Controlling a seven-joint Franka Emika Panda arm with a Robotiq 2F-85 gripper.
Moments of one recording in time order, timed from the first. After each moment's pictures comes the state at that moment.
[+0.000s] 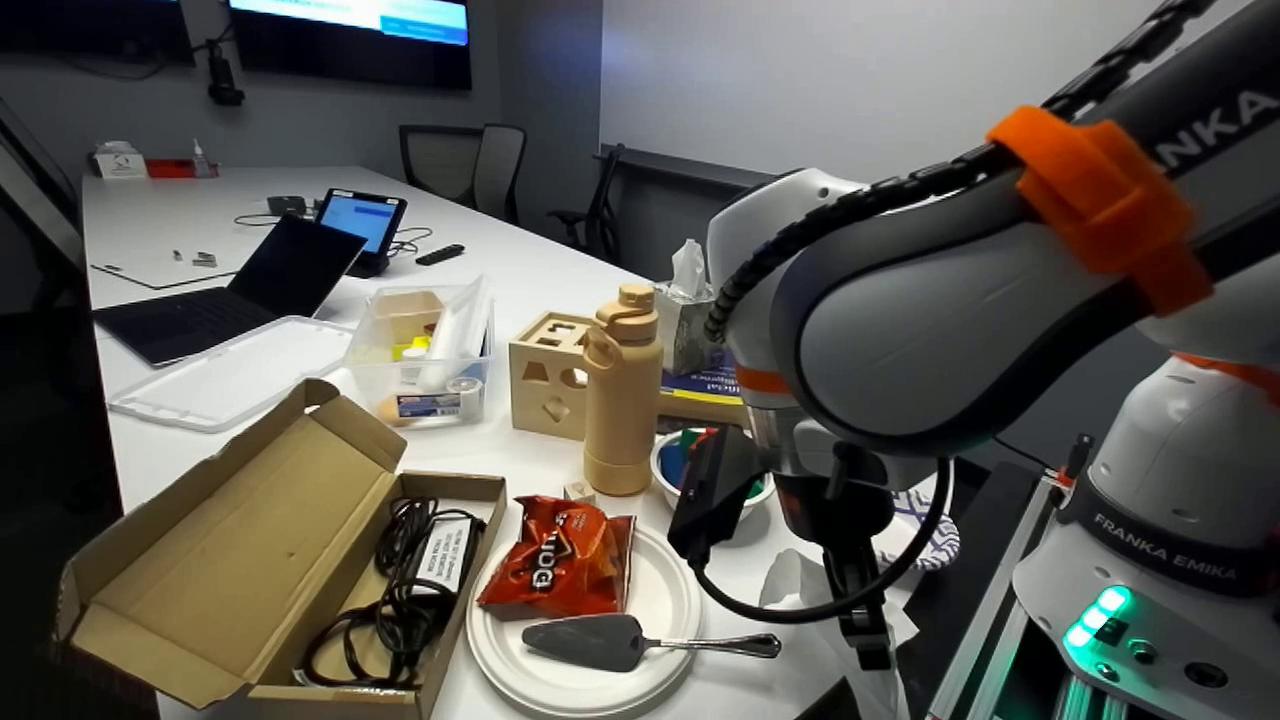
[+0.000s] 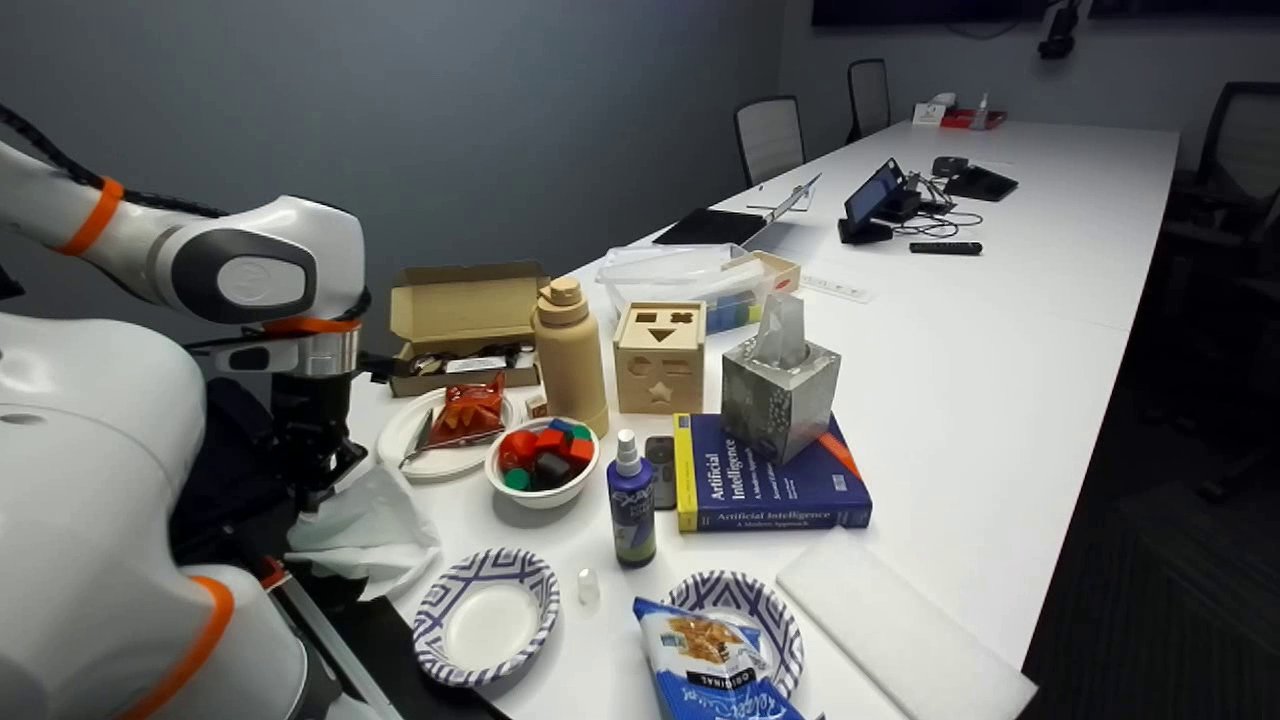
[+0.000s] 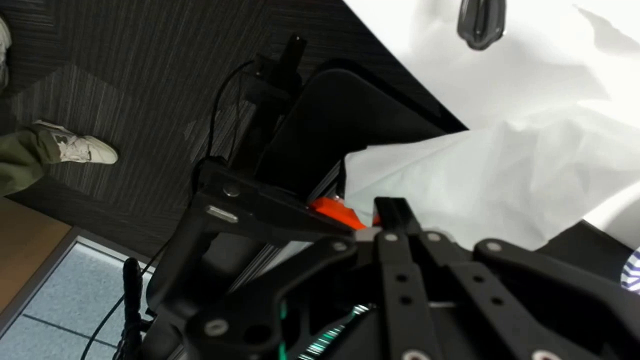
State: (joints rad) arm -0.48 -0.63 1.52 -2.76 0.99 1.99 2.71
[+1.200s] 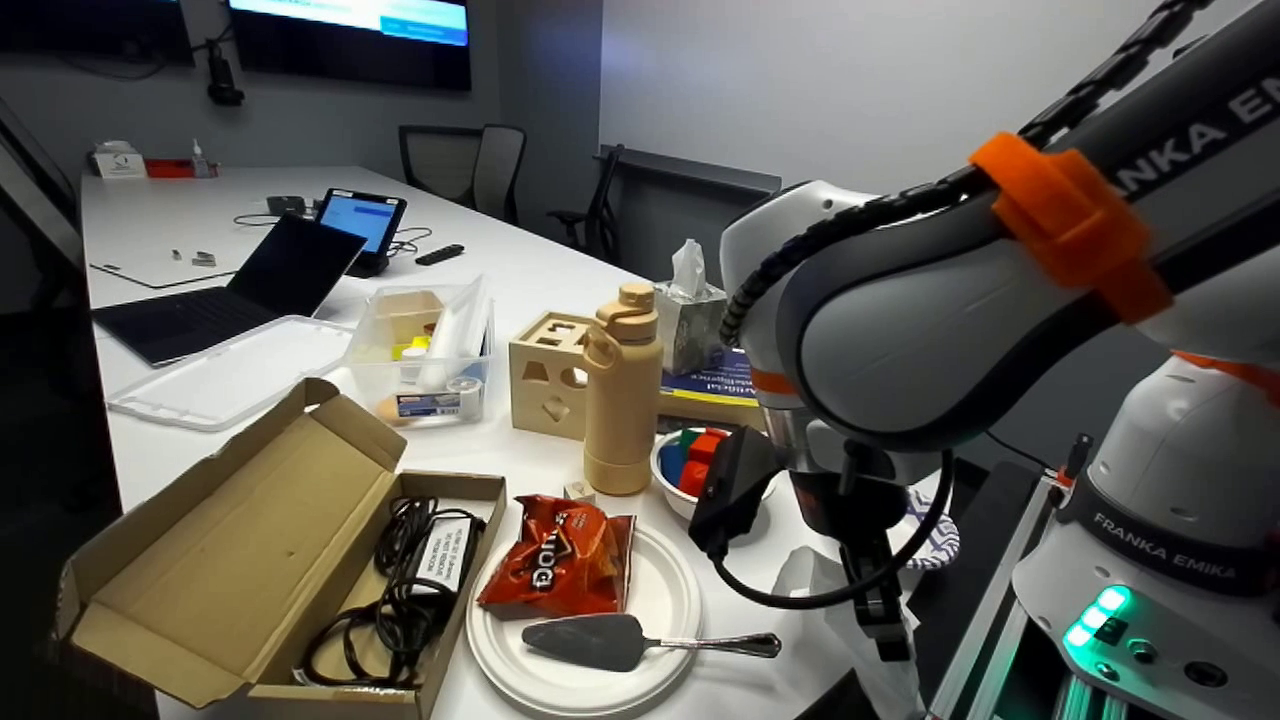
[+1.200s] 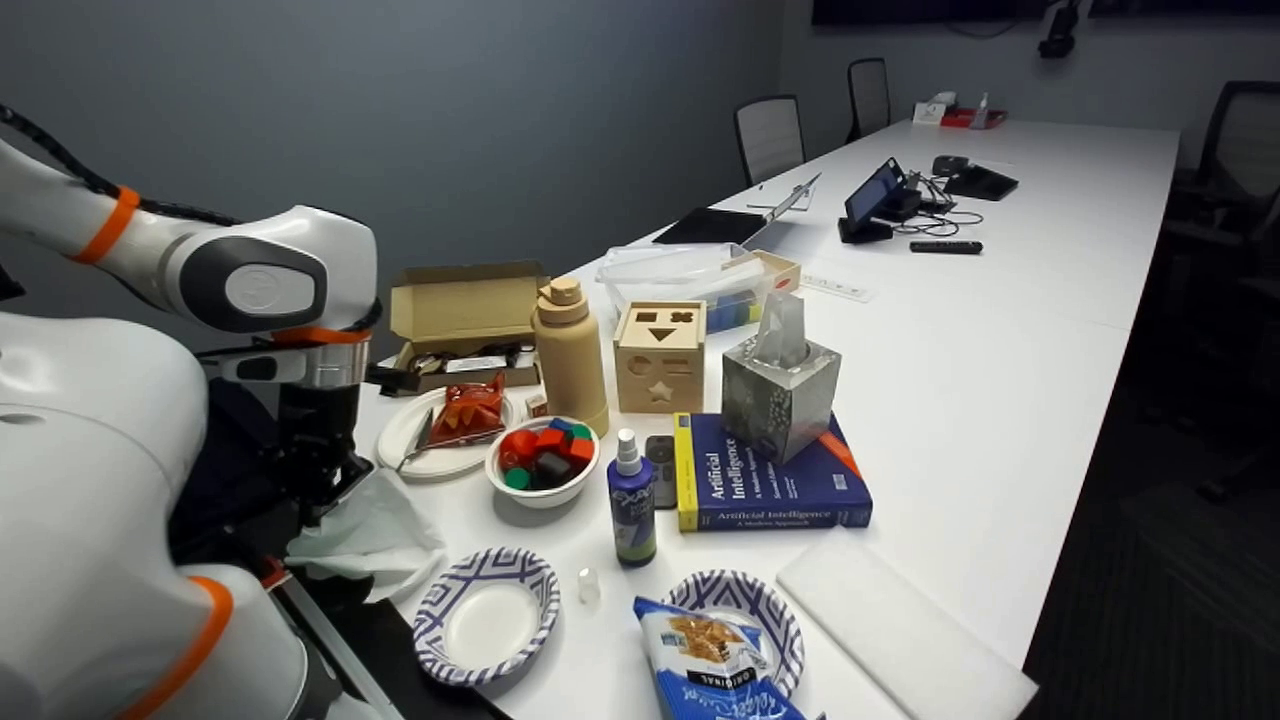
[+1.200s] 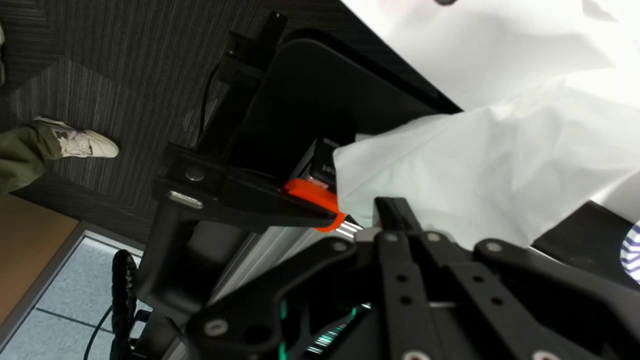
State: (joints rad) arm -0.49 -0.64 1.52 -2.80 0.99 1.96 2.71
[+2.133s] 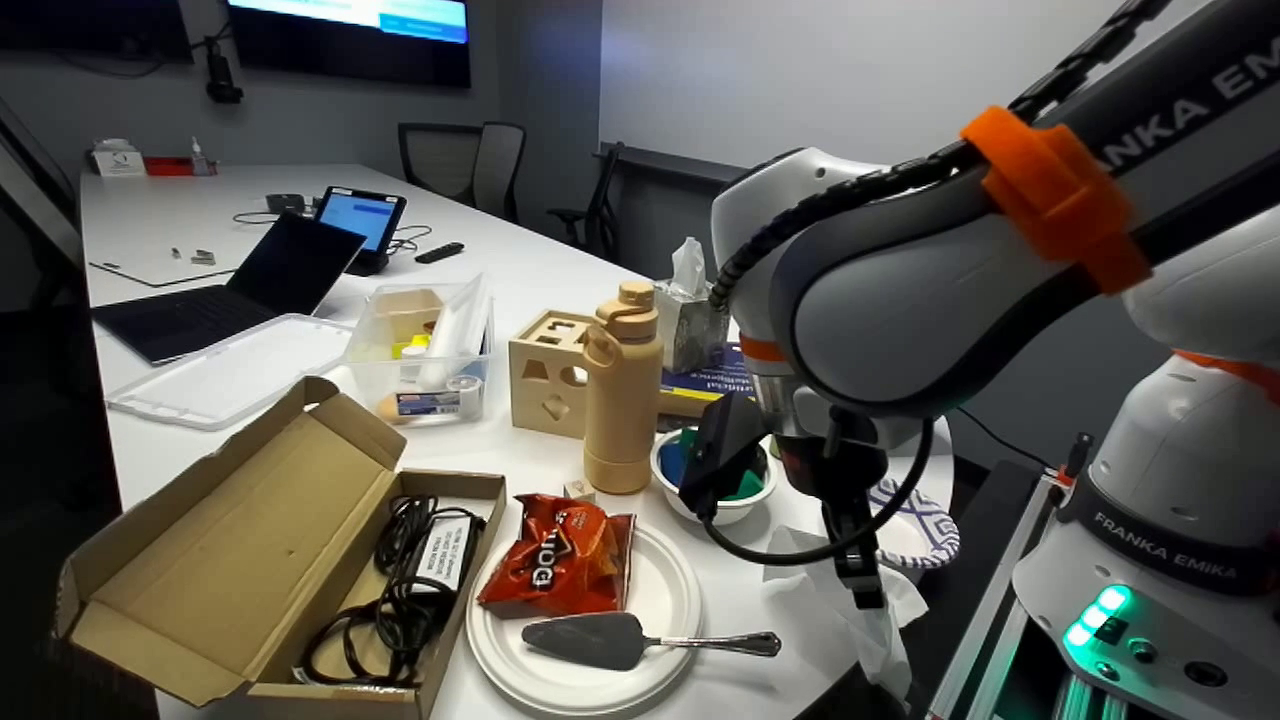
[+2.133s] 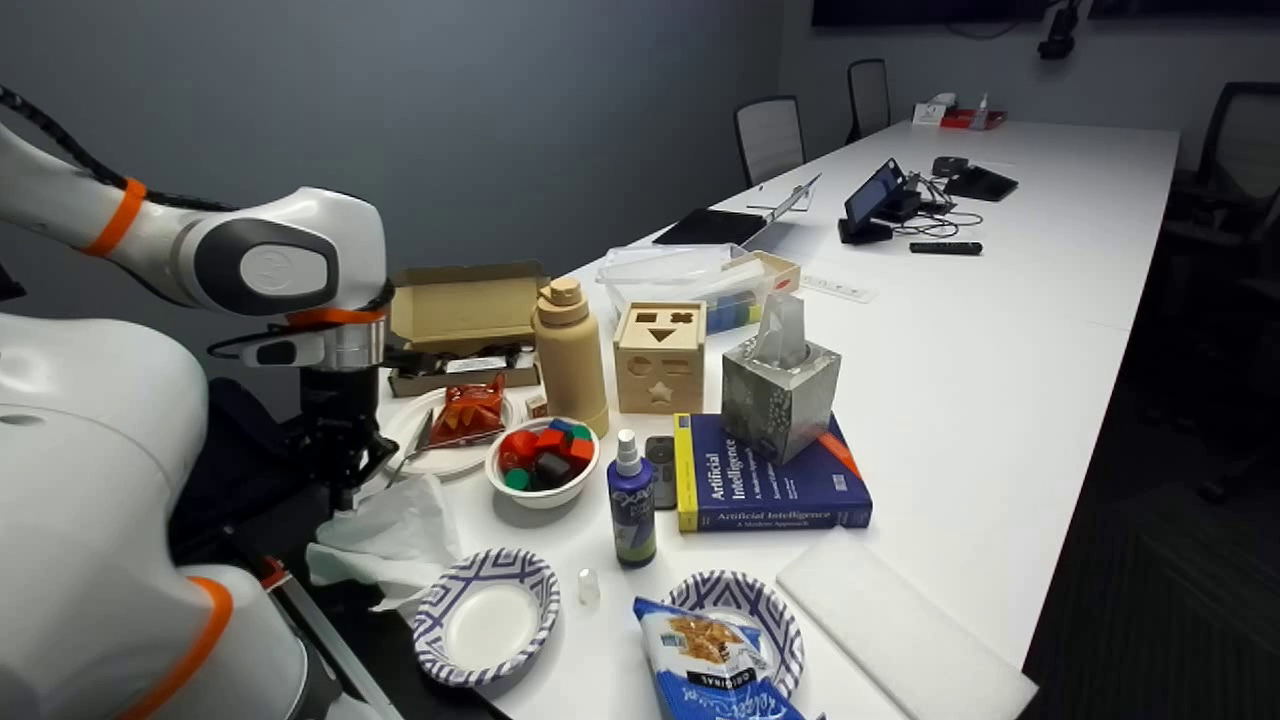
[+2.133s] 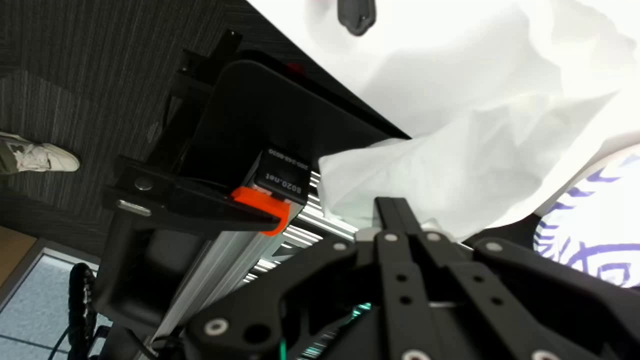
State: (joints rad) arm -0.50 -0.65 1.45 -2.79 0.88 1.99 2.71
